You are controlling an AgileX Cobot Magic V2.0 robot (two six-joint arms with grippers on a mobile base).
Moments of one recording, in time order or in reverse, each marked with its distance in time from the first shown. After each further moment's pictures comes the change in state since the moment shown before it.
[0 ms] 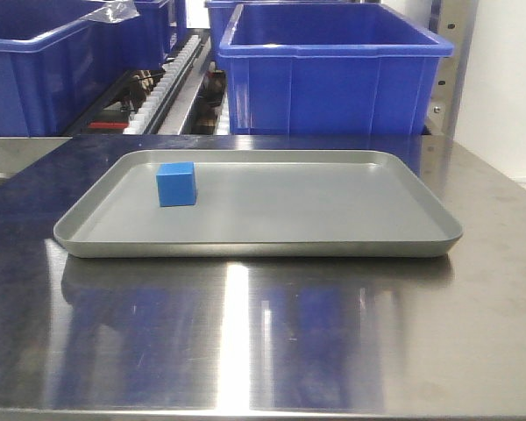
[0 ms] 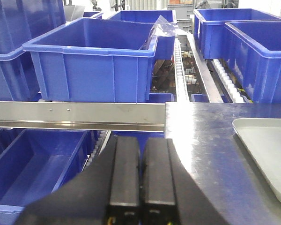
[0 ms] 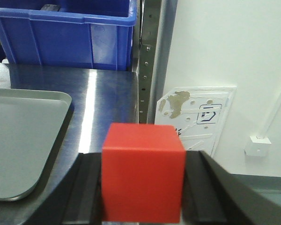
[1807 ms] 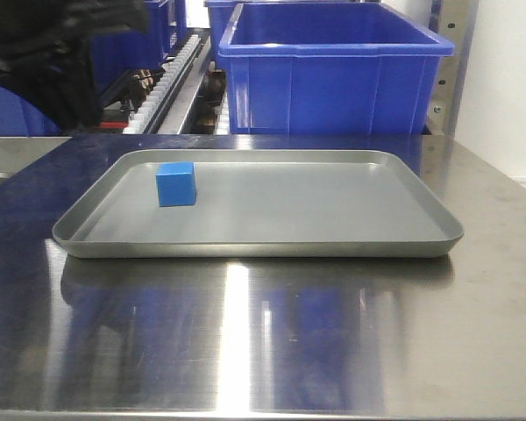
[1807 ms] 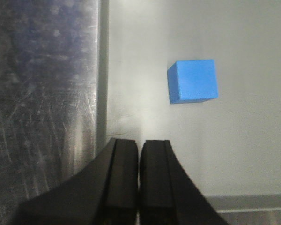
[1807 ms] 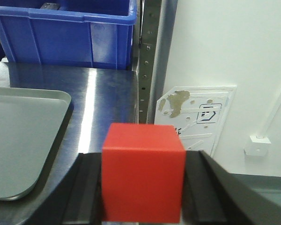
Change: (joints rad) left arm -0.549 1.613 -1.308 0.166 0.796 -0.609; right arm 0.000 0.000 0.000 0.000 0.003 -0.002
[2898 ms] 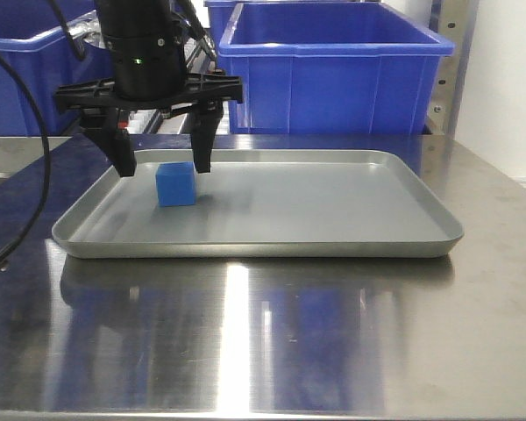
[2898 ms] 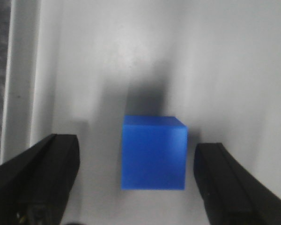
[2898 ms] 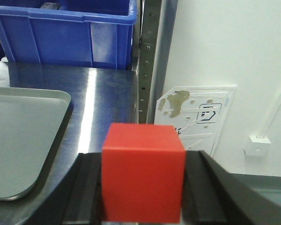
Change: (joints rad) left arm -0.041 0.439 -0.459 -0.002 0.236 -0.113; right arm 0.000 0.000 0.000 0.000 0.000 0.000
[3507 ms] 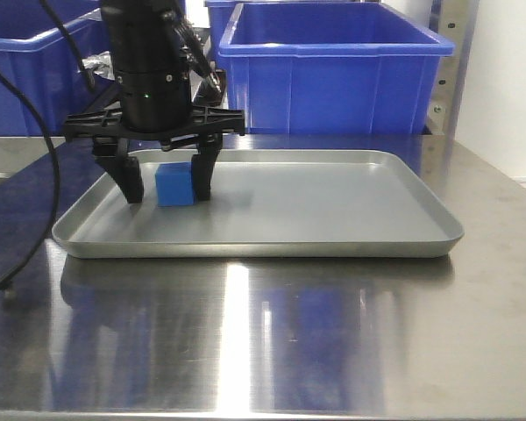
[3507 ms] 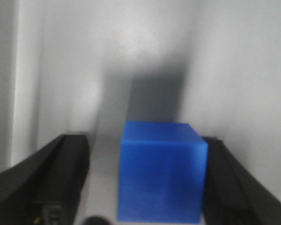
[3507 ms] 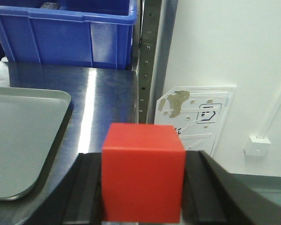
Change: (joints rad) left arm 0.000 0.058 -0.002 0.000 -0.006 -0.002; right arm 0.000 0.000 0.000 -0.002 0.002 -0.002
